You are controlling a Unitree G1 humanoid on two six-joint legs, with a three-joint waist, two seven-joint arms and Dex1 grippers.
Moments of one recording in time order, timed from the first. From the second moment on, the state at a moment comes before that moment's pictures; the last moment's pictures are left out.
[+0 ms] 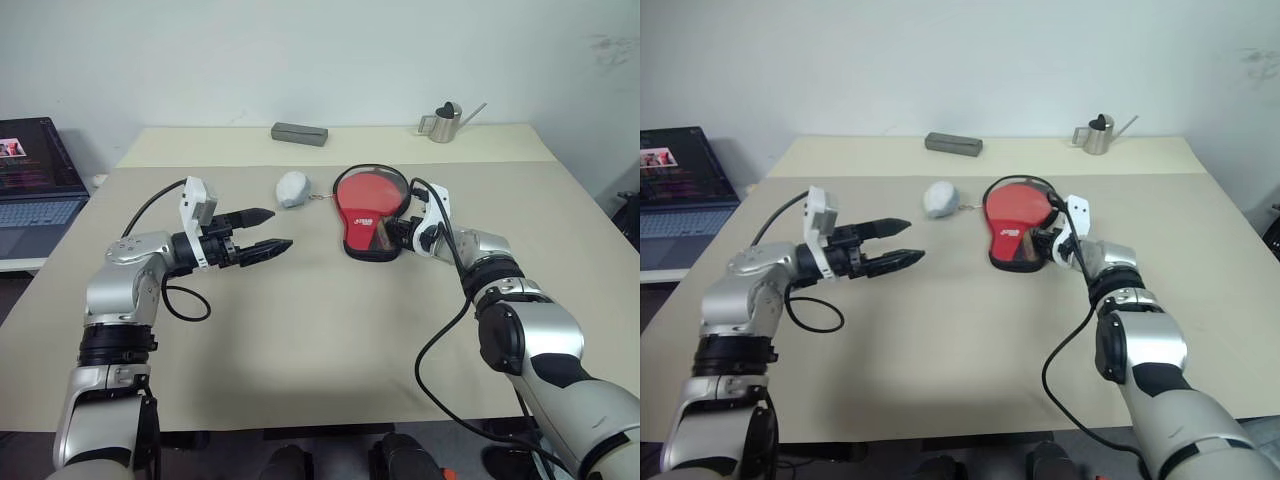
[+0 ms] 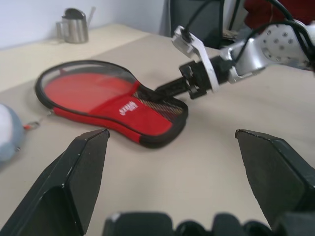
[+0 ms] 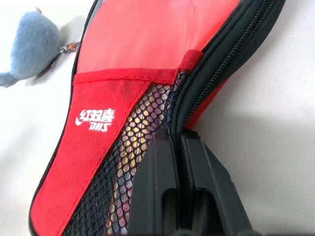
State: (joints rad) left arm -0.63 0.64 0.13 0.26 -0.45 0.43 -1.24; right arm -1.15 -0.22 -0.26 1.09 0.26 0.60 0.37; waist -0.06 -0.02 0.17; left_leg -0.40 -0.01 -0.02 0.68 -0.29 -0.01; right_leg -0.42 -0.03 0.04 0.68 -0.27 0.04
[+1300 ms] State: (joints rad) left arm -0.31 0.79 -0.04 -0.14 -0.59 0.60 -1.48; right arm -0.36 -0.30 -0.29 -0.44 0.73 1.58 0.18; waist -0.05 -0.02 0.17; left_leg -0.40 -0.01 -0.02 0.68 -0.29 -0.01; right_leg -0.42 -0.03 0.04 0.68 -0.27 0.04
